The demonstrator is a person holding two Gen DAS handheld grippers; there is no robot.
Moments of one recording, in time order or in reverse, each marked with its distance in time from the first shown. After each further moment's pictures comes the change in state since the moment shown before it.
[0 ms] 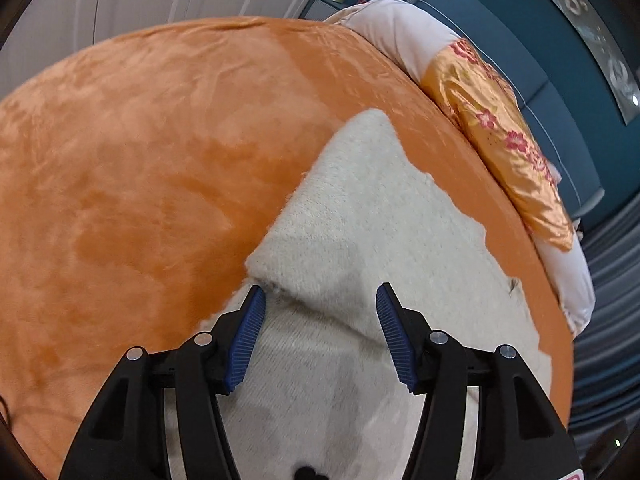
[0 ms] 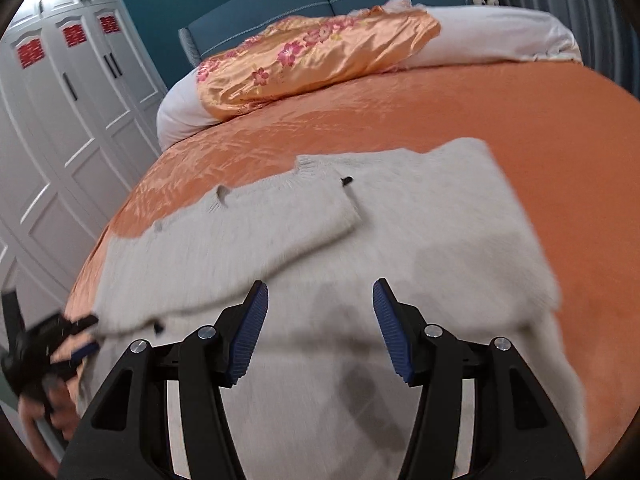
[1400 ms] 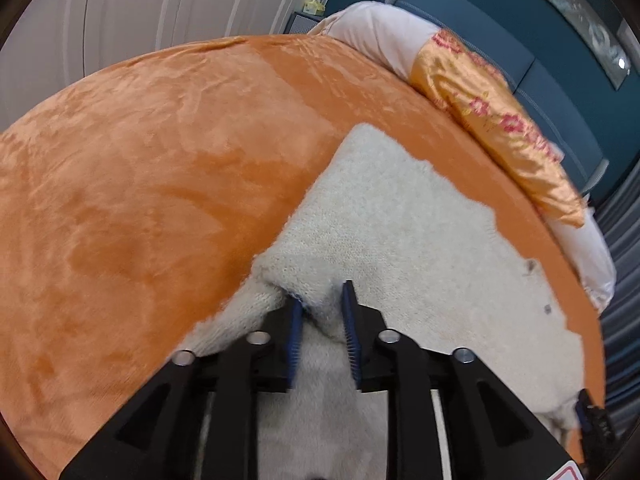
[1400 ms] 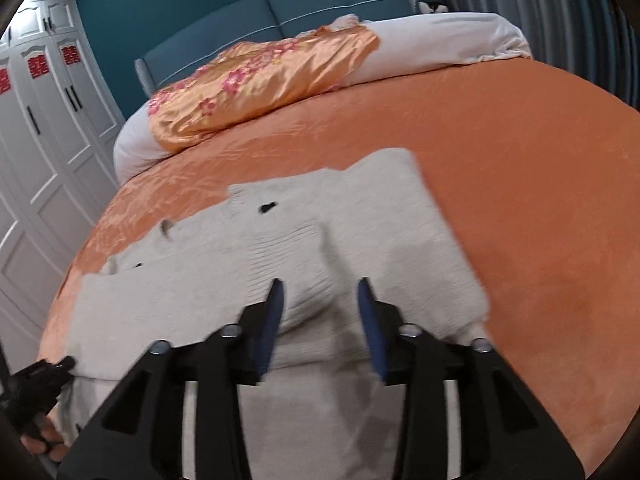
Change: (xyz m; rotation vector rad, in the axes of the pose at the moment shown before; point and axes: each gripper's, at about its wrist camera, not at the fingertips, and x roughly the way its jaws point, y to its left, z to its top) left arm -0.002 -0.001 -0.013 0.122 -0.075 0.037; right arm -0.011 -0.044 -0.004 0.080 -0.087 -0.138
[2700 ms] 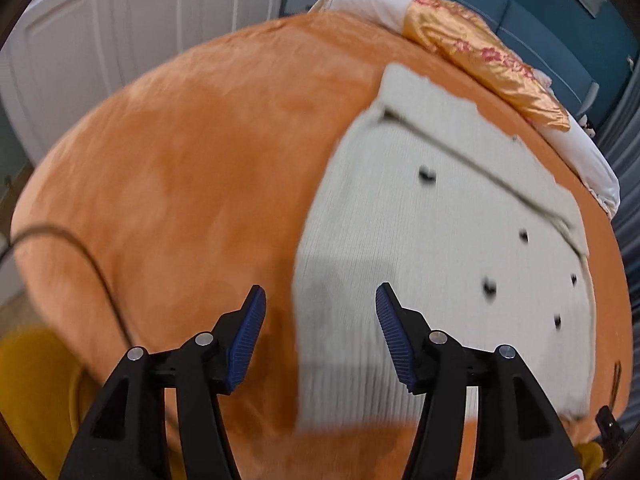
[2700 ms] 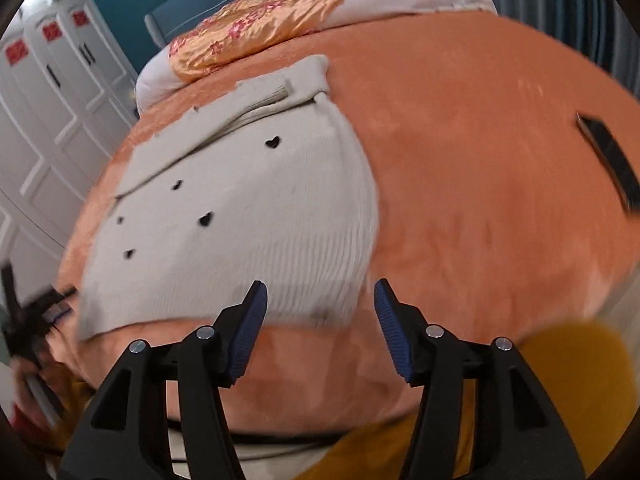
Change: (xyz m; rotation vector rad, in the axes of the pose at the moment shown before) left arm -0.182 0.083 -0.139 0.164 0.163 0.103; right arm -0.253 -0.092 -0.163 0.000 0.212 0.013
